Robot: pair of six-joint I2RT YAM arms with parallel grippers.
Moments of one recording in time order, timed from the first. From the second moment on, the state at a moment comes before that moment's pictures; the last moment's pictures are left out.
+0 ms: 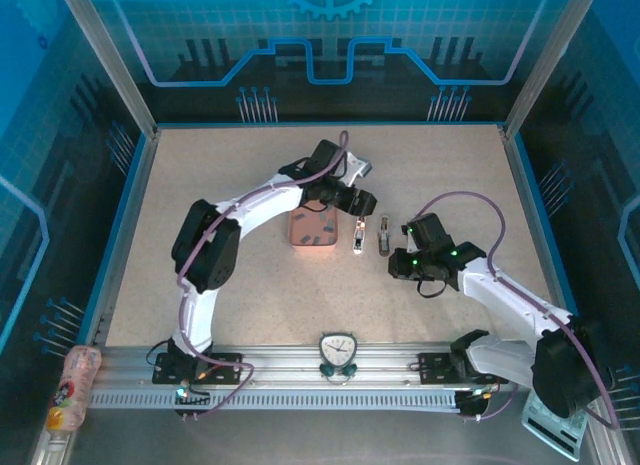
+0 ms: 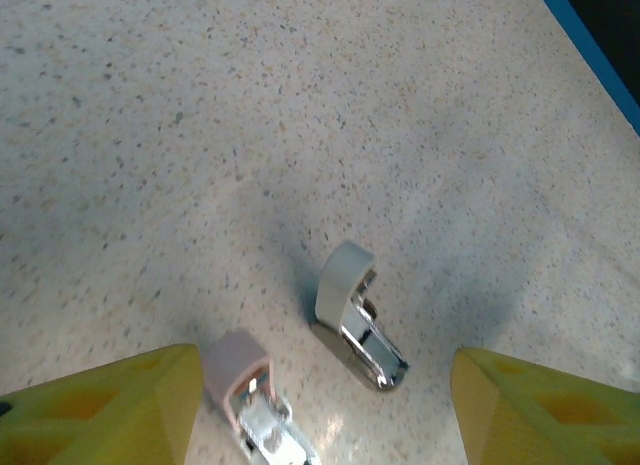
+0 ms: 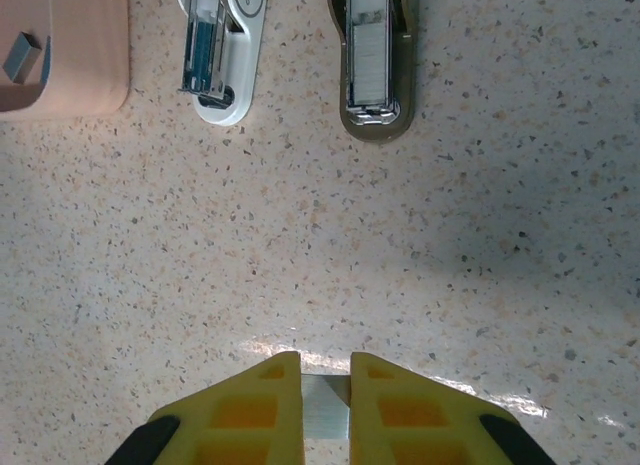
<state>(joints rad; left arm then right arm) -0.59 2.08 1.67 -0.42 0.47 -0.18 0.44 1.12 0.65 -0.58 -0.17 0.55</state>
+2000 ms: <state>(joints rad) -0.61 1.96 1.54 -0.51 0.42 -0.22 0.43 1.02 0.64 -0.60 -0.20 0.54</state>
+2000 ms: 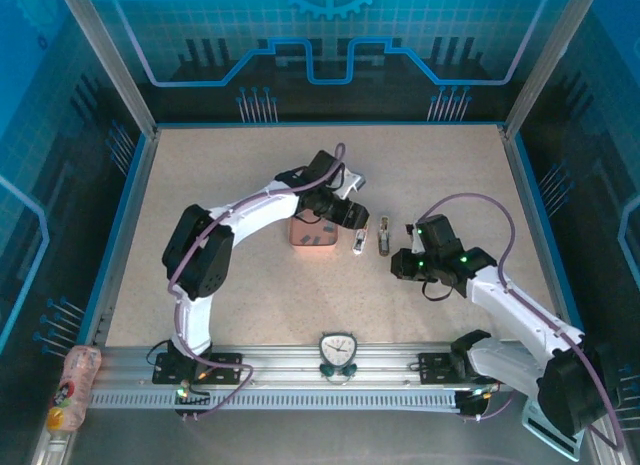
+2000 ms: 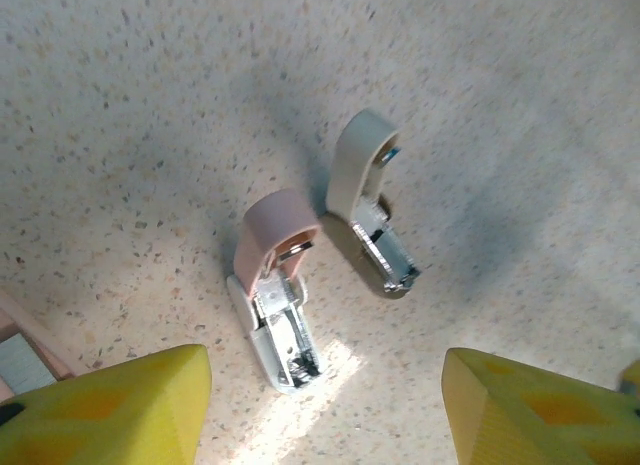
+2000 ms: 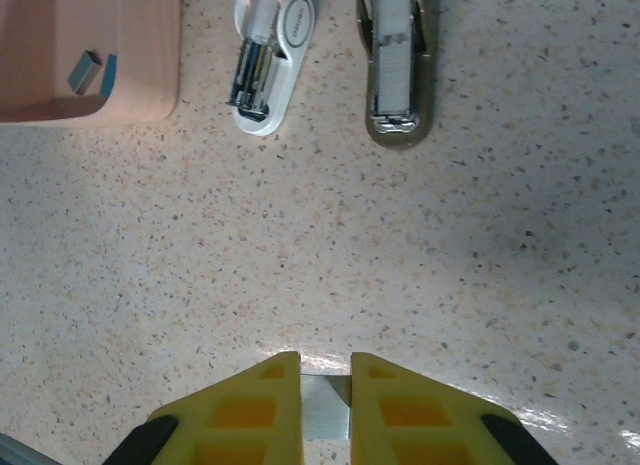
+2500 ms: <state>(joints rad) -0.72 1.90 1.37 -0.46 0.36 -0.44 0.43 0.97 0.67 -0.62 -0.13 0.54</state>
